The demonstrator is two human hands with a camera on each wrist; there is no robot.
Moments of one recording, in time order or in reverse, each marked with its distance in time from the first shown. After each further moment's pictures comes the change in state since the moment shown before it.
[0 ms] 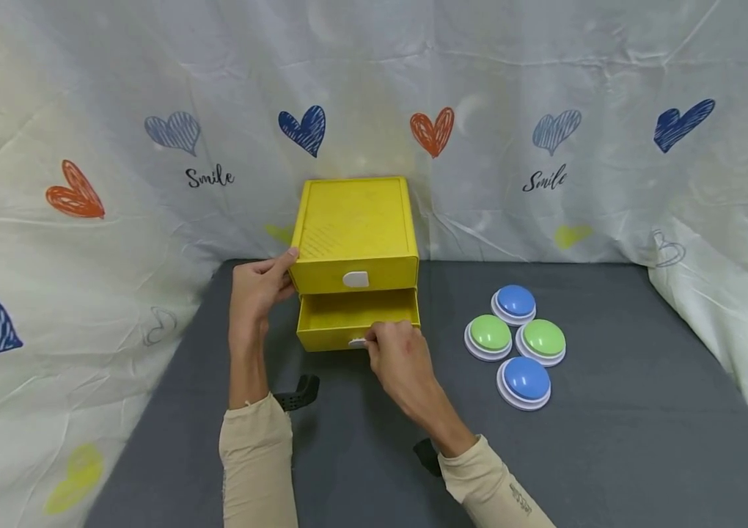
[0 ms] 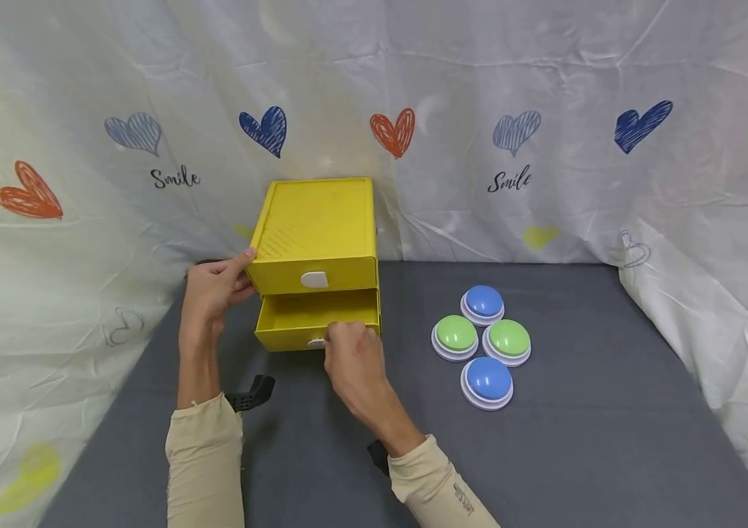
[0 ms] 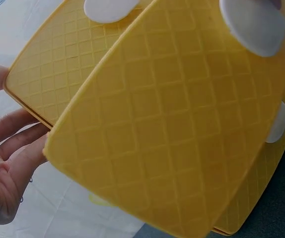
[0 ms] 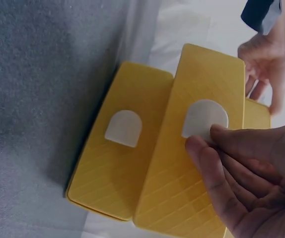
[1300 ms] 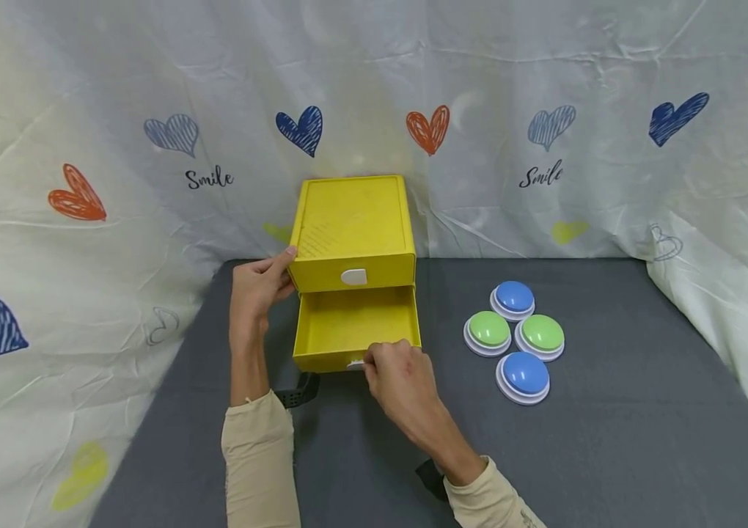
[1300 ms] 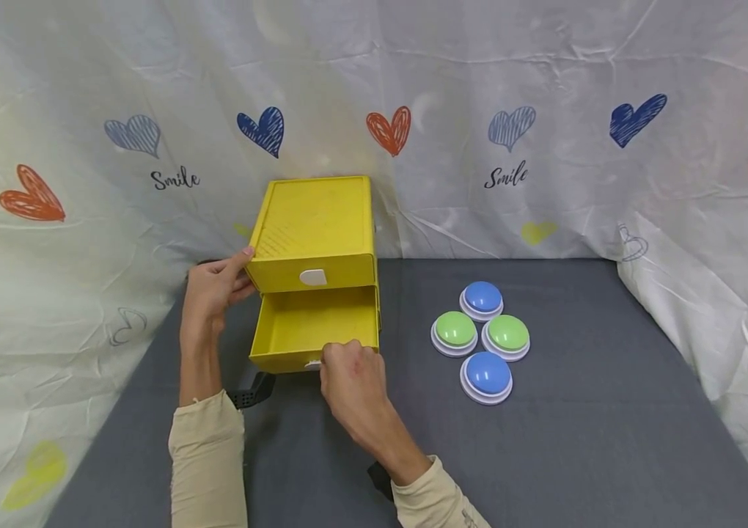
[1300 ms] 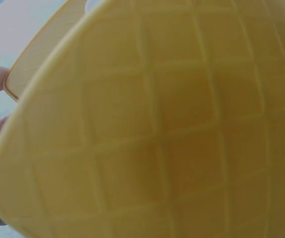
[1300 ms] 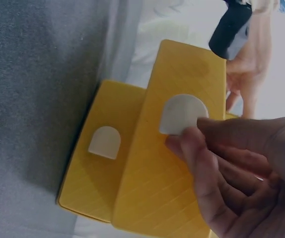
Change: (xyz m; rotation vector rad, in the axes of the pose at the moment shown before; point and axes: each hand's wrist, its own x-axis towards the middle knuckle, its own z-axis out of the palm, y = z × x) left_hand 0.001 -0.001 0.000 0.006 0.003 -0.011; right_hand -0.028 -0.015 -0.014 -0.078 -0.081 0.011
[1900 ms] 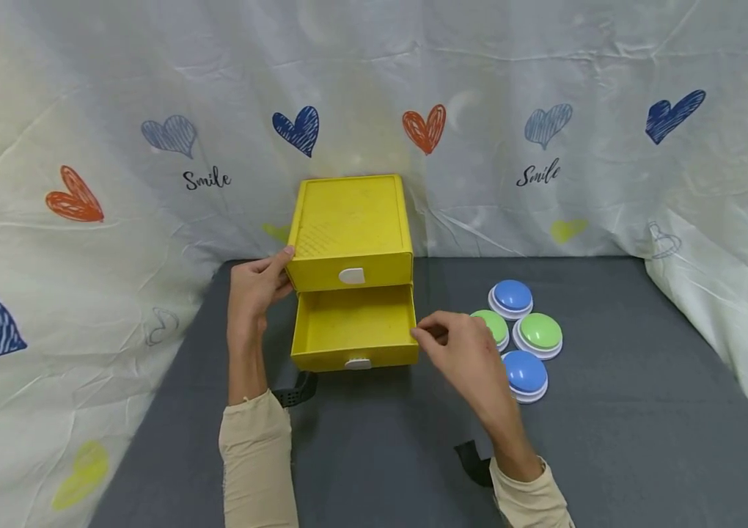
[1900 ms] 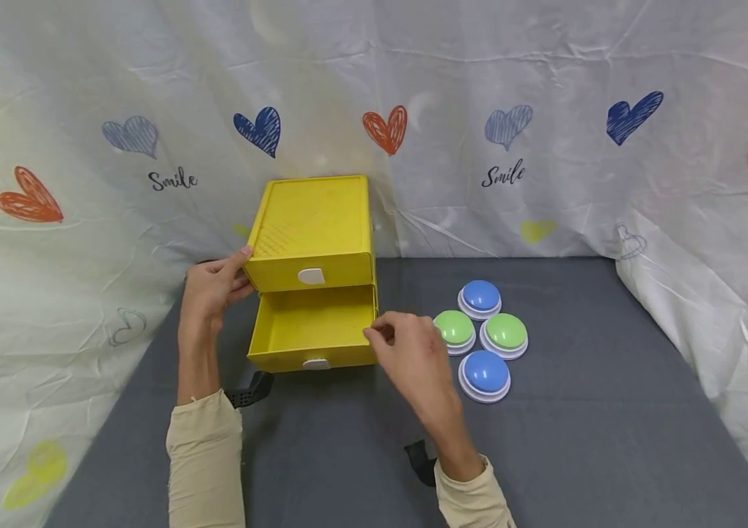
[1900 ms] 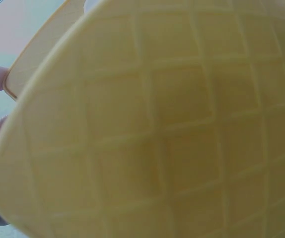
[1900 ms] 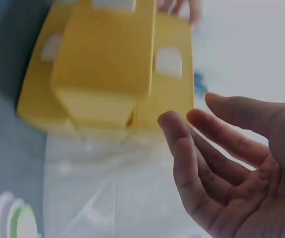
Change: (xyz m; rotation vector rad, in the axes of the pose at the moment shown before) left_hand 0.000 0.002 0.002 0.013 0.006 -0.002; right_hand -0.003 0.047 -0.068 0.310 -0.002 0.274
